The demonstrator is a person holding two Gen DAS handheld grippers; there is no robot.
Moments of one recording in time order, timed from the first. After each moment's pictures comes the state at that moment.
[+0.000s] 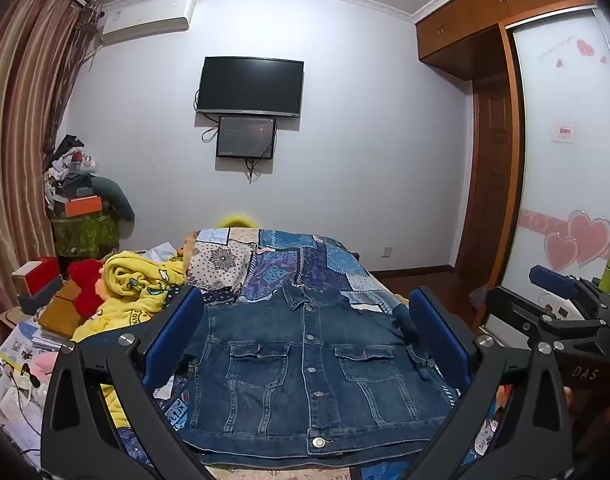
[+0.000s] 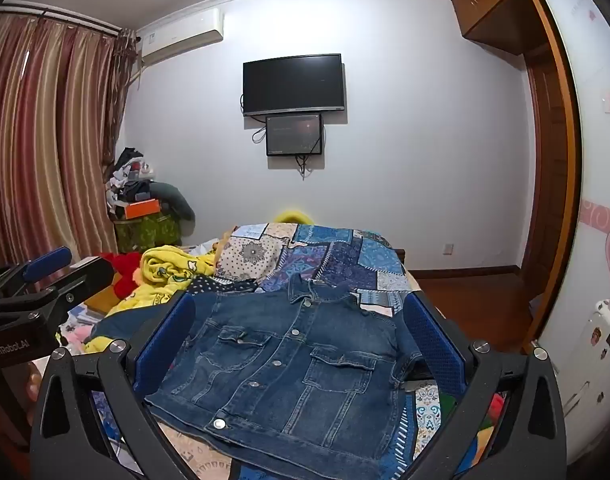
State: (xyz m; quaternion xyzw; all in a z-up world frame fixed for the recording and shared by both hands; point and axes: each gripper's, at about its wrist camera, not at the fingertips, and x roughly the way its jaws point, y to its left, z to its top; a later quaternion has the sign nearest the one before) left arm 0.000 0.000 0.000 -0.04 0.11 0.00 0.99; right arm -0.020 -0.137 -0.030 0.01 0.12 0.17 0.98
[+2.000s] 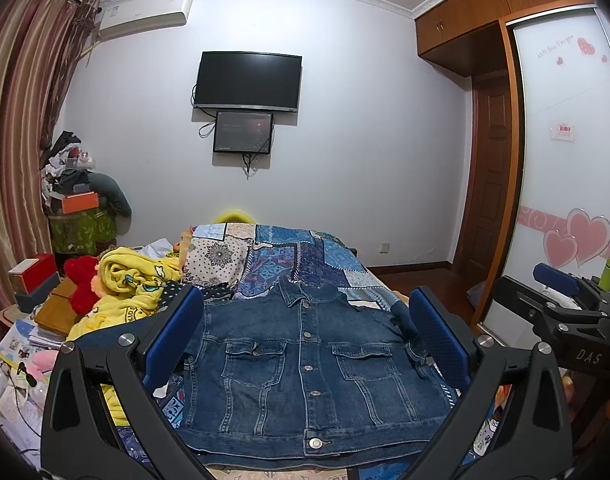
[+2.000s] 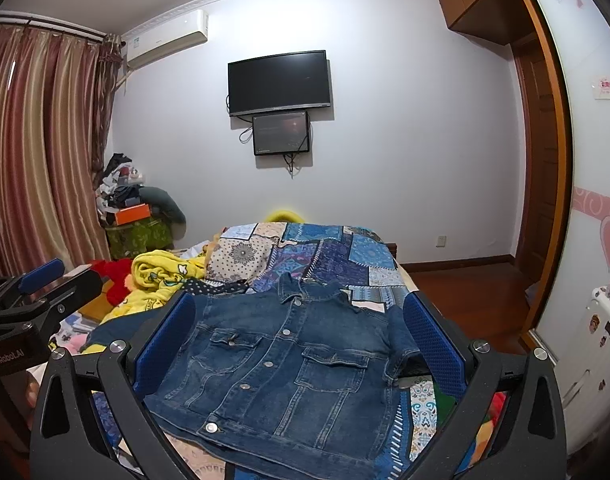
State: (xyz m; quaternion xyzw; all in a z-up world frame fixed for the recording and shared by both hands) left arm 0.007 0.000 -0.003 -0.04 0.11 0.00 0.99; right arm -0.013 -0.145 -0.034 0.03 0.13 0.15 0.98
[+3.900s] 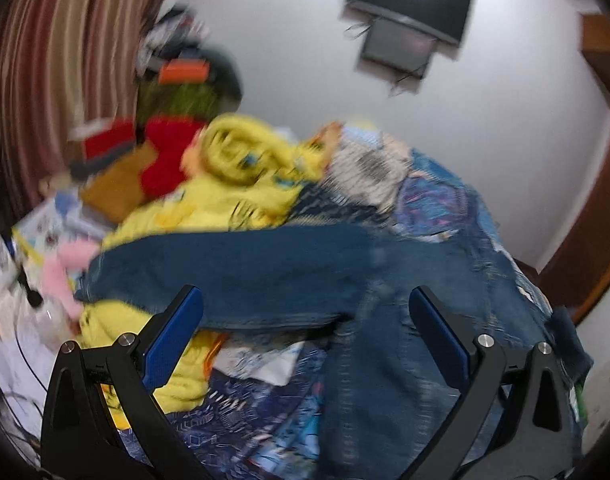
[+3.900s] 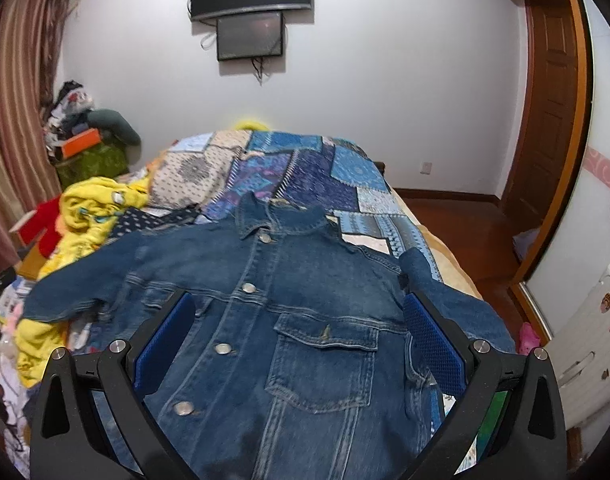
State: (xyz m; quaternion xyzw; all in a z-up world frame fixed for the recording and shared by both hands) left arm 0.155 0.268 -0.170 -0.20 0.27 0.17 0.92; right arm 0.139 -0.095 -0.110 -0.01 0.30 0.09 0.95
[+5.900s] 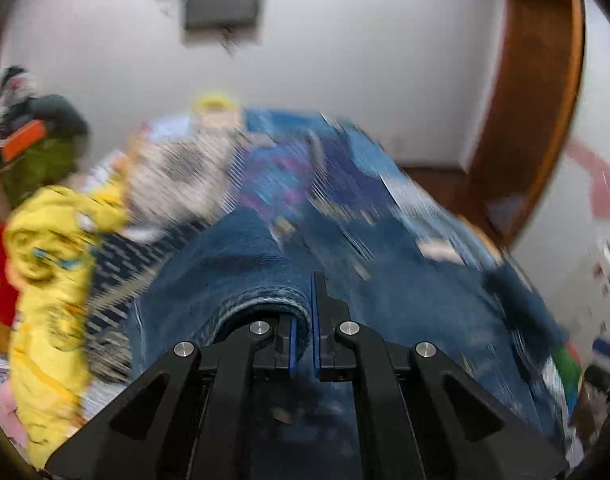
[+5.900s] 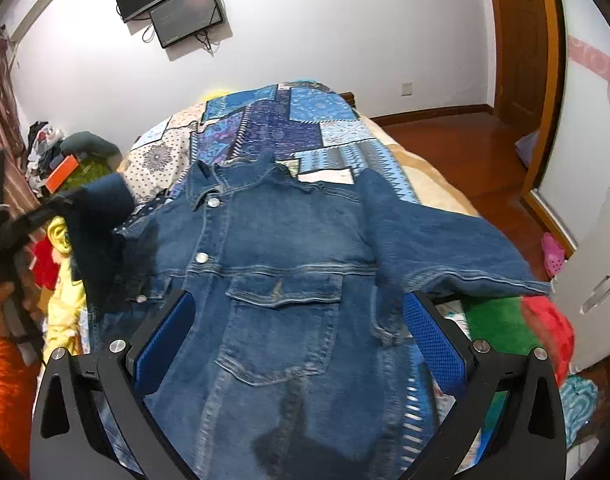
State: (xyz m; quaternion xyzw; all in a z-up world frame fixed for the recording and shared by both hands) left arm 0.363 0.086 -0.135 -0.03 0.36 -0.05 0.93; right arm 0.170 -0.180 -0.146 0.12 0.39 0.09 0.91
